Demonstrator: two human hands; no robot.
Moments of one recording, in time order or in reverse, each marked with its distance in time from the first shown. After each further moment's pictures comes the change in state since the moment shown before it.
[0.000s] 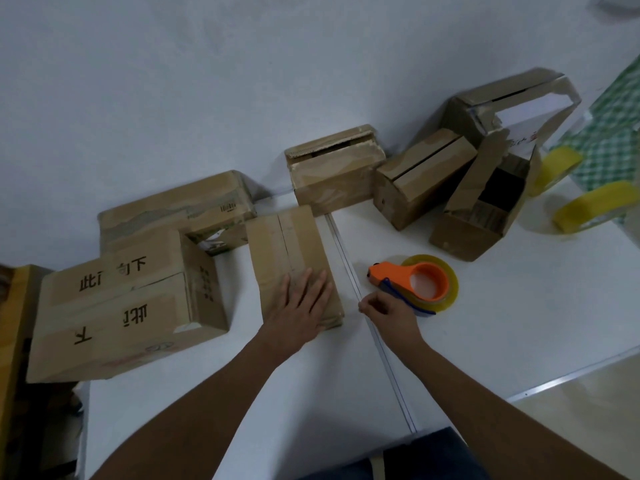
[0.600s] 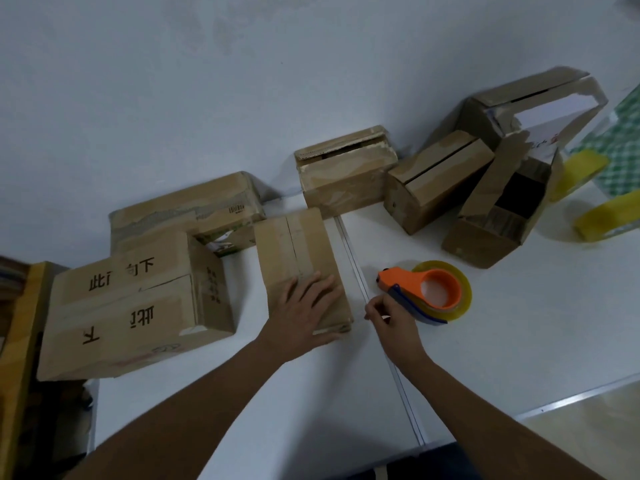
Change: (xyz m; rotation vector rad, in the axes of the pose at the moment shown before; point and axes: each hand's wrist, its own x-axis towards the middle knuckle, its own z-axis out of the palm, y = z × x) left_hand -0.001 -0.010 -0.011 -0.292 0.106 -0.003; right_hand 0.007 0.012 0.015 -0.003 0.037 -0.108
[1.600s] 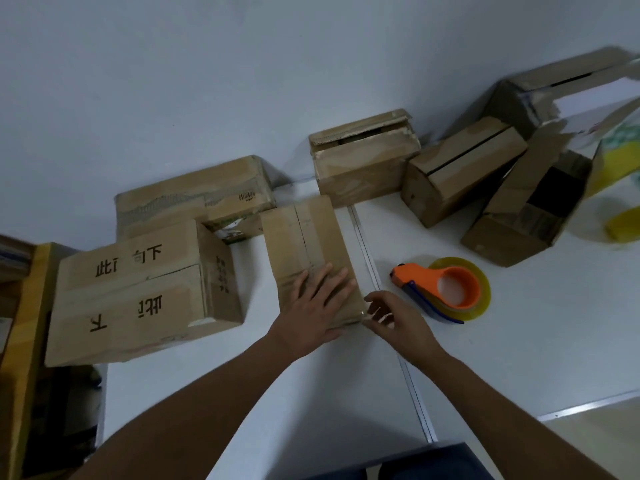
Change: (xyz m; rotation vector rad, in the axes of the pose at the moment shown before) left_hand 0.001 -0.002 0.003 0.113 -0.031 -0.011; right_hand 0.014 0.005 -0.004 -0.240 -0.305 -0.151
